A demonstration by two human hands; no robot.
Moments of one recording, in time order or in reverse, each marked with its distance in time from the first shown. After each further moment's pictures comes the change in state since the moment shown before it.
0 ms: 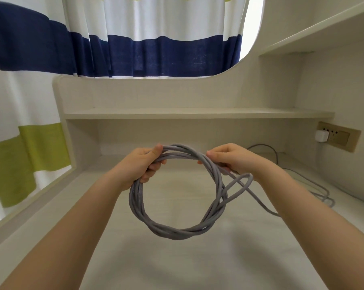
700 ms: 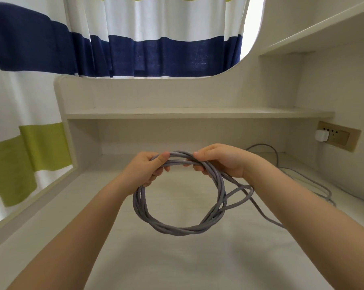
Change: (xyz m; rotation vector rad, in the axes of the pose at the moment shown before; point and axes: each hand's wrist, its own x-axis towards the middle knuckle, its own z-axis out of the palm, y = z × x) left_hand -0.002 -0.013 0.007 0.046 0.034 0.092; right_hand 0.013 -0.018 0.015 0.268 -0.181 0.111
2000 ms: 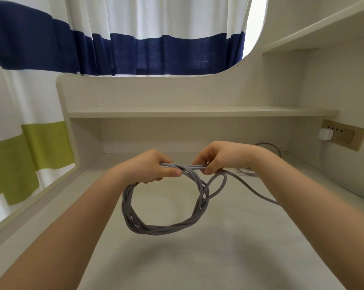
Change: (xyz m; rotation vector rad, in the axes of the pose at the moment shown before) left_hand 0.007 0.022 -0.007 0.597 -0.198 -0.123; right_hand 0.006 -0.012 -0.005 -0.617 0.034 0.083
